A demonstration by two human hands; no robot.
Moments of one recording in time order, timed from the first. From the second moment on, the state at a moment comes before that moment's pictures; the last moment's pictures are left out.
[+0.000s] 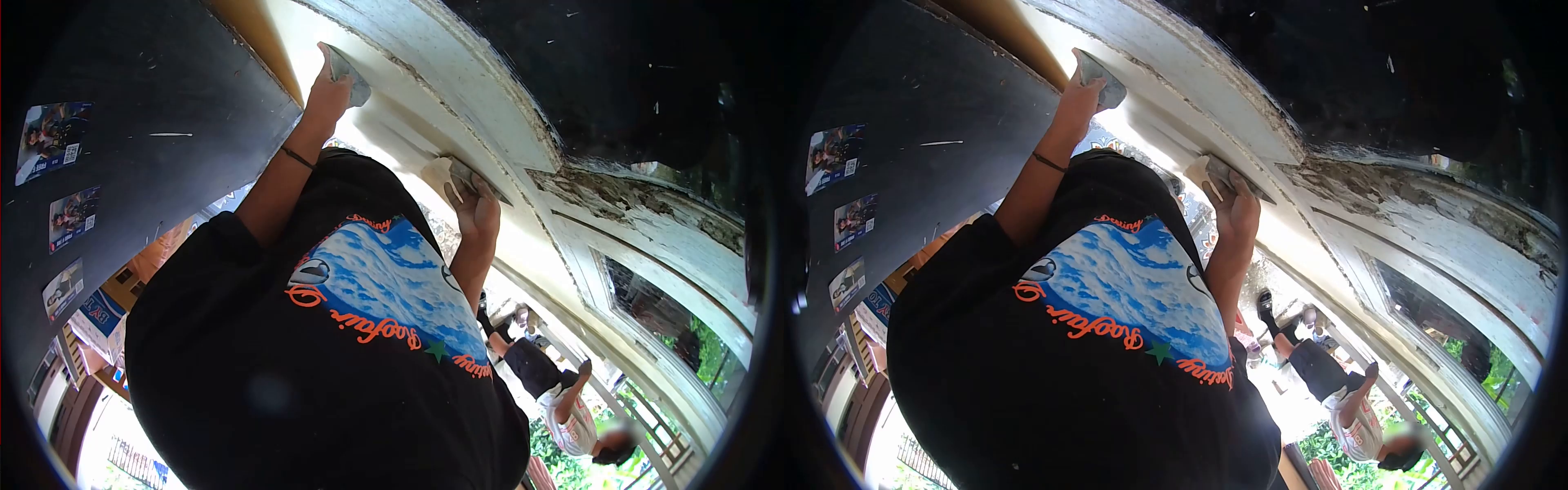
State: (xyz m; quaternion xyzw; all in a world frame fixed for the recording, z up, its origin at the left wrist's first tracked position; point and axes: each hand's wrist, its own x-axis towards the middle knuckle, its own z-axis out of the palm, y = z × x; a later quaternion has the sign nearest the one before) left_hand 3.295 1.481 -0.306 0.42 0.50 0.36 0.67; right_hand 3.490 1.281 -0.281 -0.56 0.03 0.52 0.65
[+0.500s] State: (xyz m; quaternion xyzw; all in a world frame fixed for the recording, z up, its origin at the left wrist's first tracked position) left_hand 3.314 1.463 -0.298 0.46 0.54 0.34 0.62; right_hand 3.499 1.280 -0.310 -0.53 0.11 0.54 0.65
